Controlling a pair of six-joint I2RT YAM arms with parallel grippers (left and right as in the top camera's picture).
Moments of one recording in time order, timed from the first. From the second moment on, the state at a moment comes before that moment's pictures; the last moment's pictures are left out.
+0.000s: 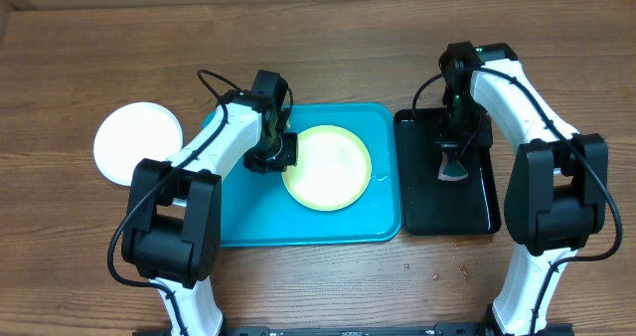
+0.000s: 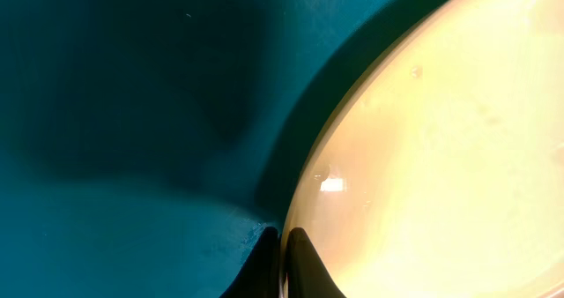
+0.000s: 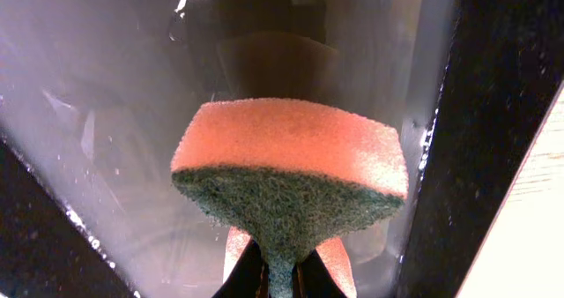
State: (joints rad) left arm -0.28 1.97 1.33 -0.88 0.14 -0.26; right arm 0.14 2.10 1.64 -1.32 0.04 0.24
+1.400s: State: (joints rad) left arm -0.32 1.96 1.30 -0.86 0.13 -0.32; right arm -0.33 2.09 1.92 -1.37 0.05 0.23
